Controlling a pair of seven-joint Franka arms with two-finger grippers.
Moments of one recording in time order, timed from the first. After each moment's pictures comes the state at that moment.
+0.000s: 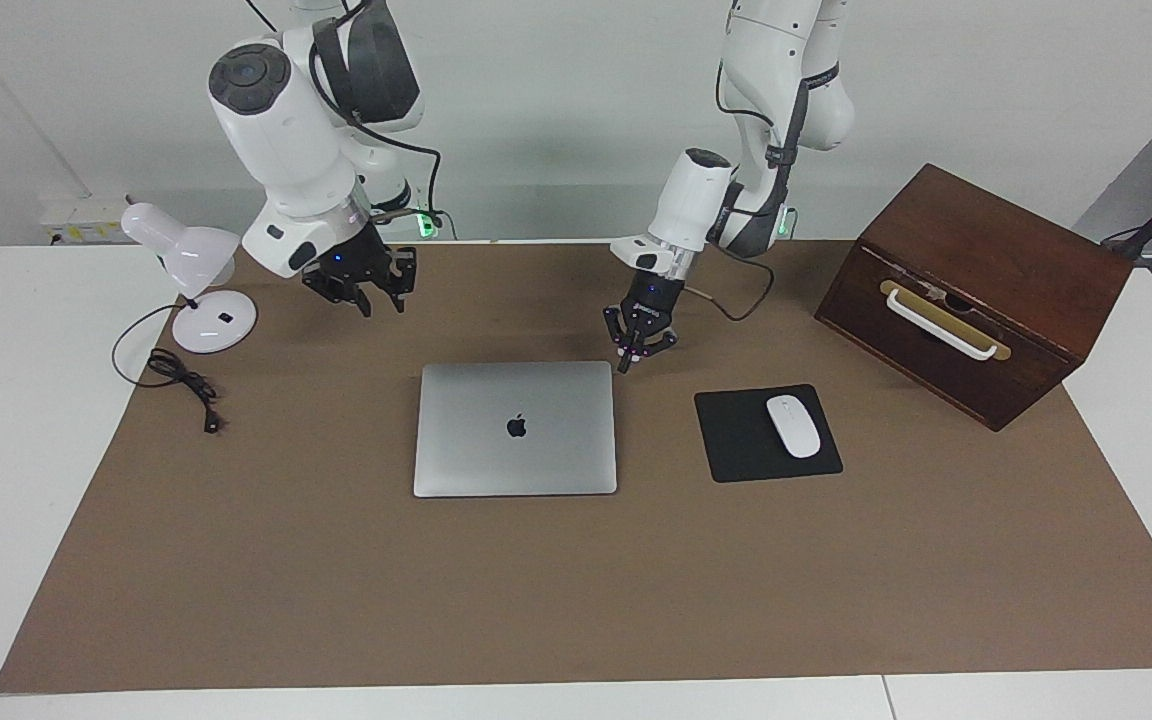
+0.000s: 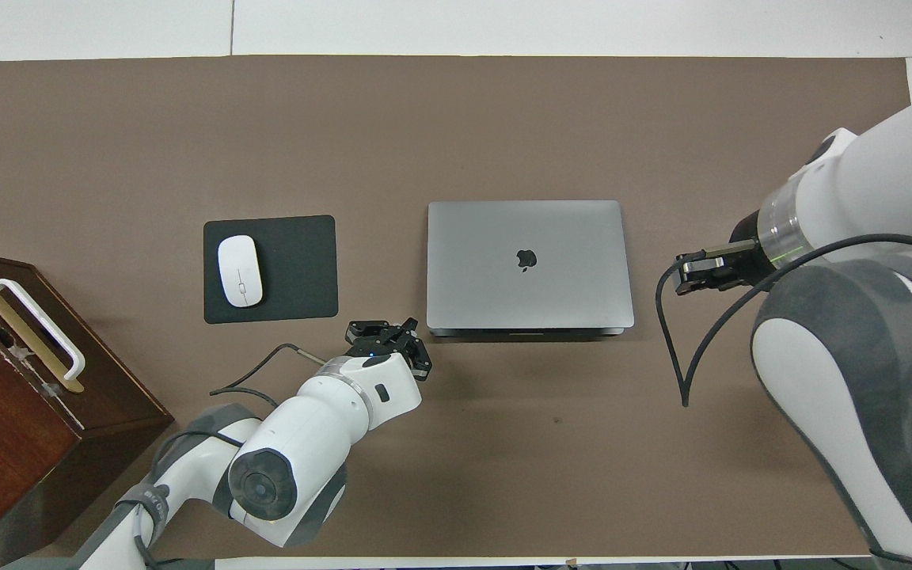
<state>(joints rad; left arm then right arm) -0.80 0.00 0.10 -2.55 -0.10 3.11 -0.05 0.02 -0.03 0.17 -1.79 0.09 1.68 0.10</state>
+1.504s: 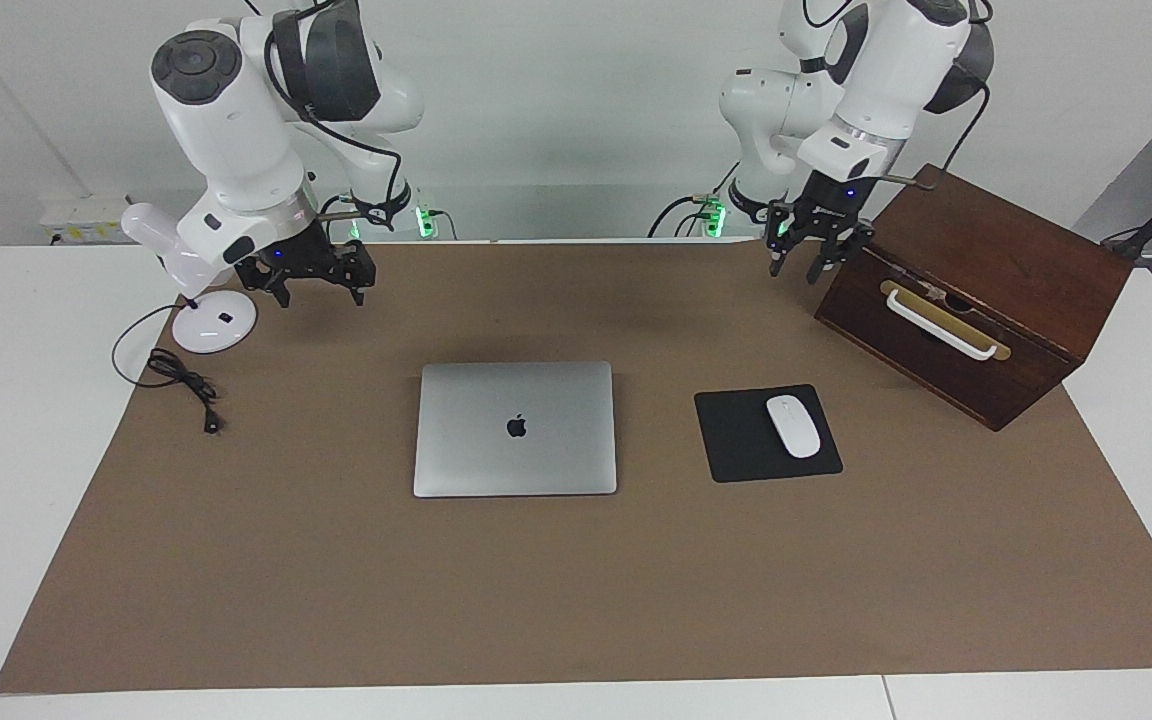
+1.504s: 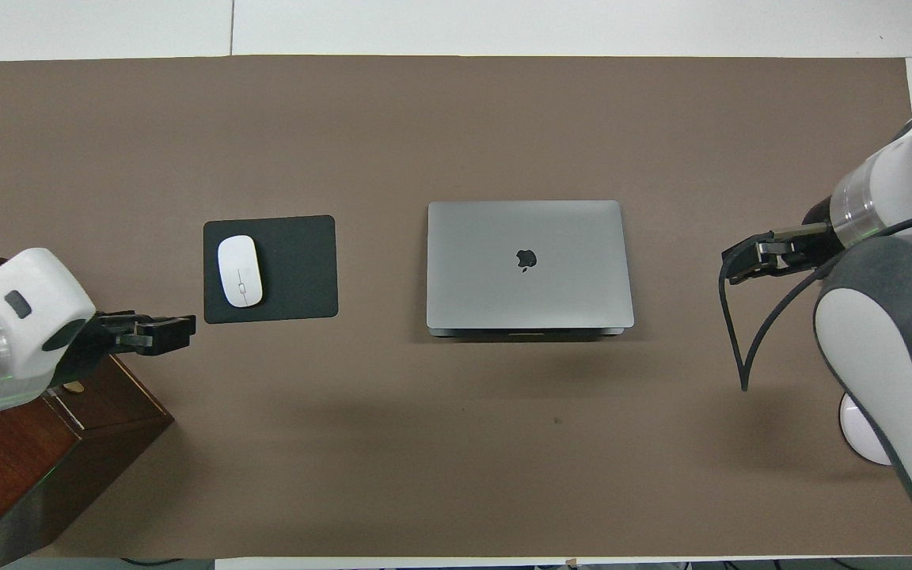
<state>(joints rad) -0.29 -0.40 0.12 -2.23 -0.10 2.05 -0.02 0.01 0.00 0.11 -1.72 -0.02 1.60 0.10</state>
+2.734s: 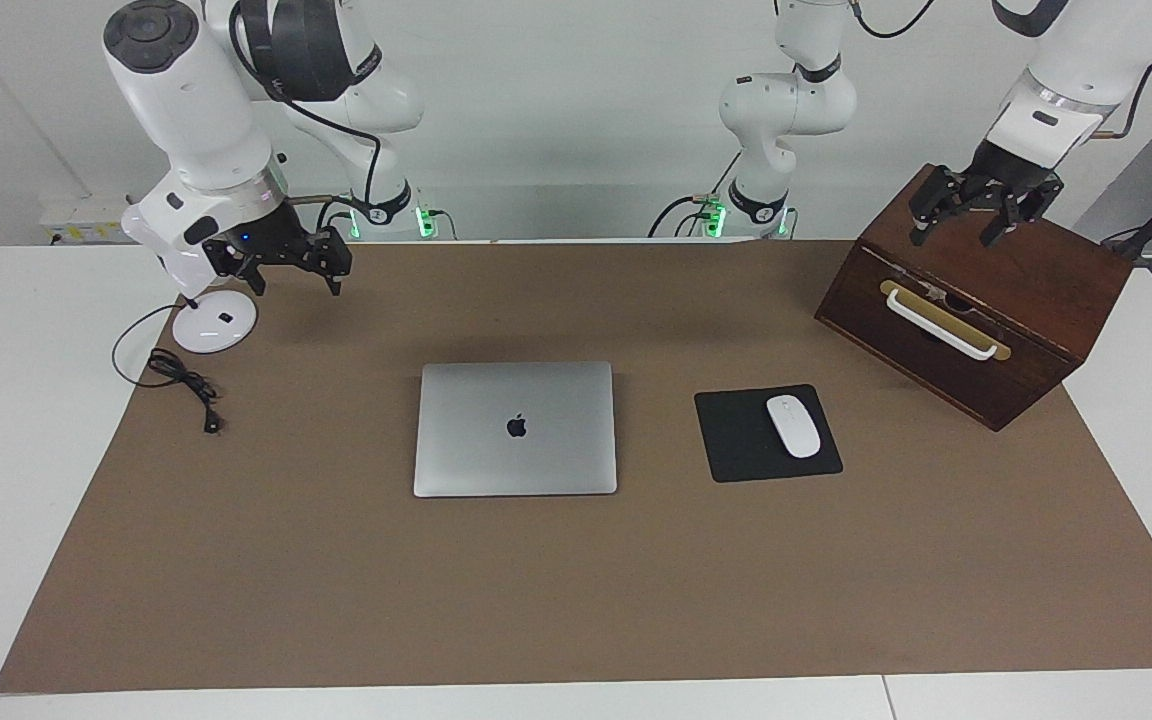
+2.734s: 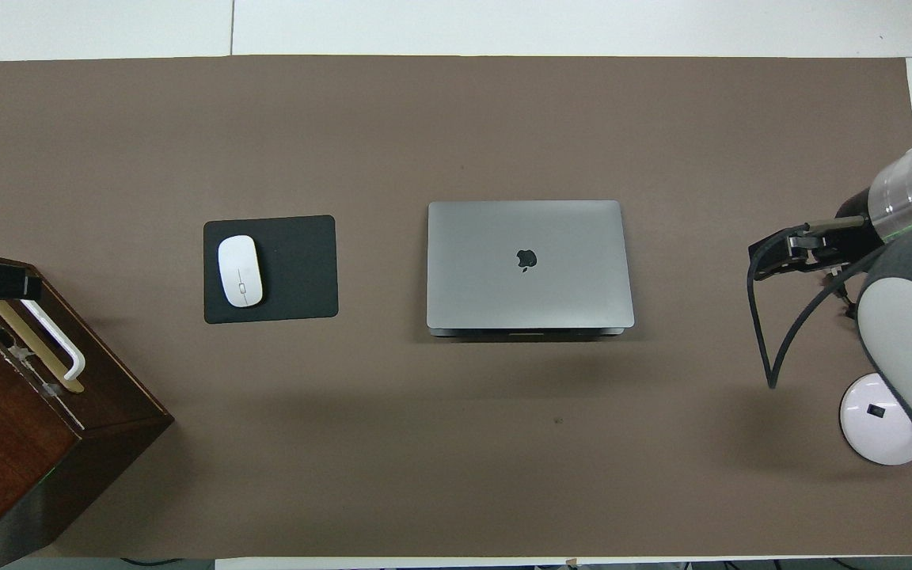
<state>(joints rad) -0.09 -0.09 0.12 -1.65 -0.04 1.55 0.08 0.01 -0.01 0.07 -1.68 -0.02 1.58 0.09</state>
